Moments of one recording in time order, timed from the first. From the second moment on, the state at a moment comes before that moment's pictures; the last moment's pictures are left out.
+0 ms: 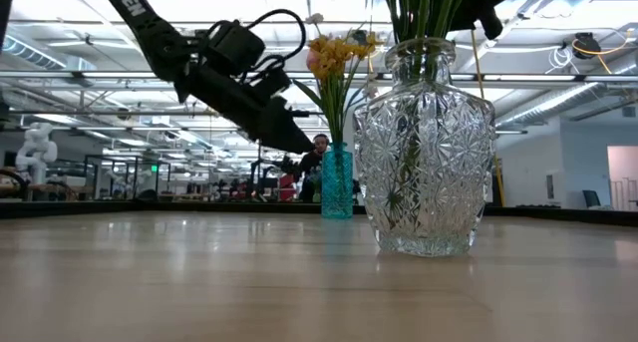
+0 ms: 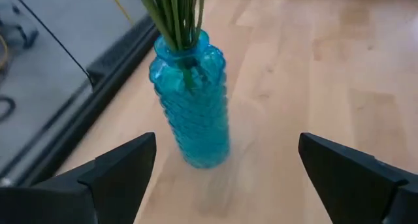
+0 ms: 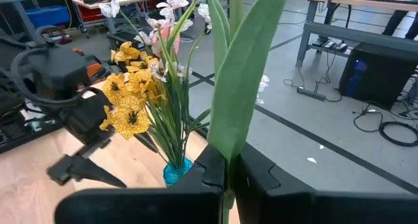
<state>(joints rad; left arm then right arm) 0.41 1.61 0.76 0.37 0.08 0.15 -0.28 0.94 0.96 -0.31 0.42 0.20</state>
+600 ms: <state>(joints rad) 0.49 1.96 0.82 0.77 0.16 -0.01 -0.28 0.94 0.96 -0.31 0.42 0.20</state>
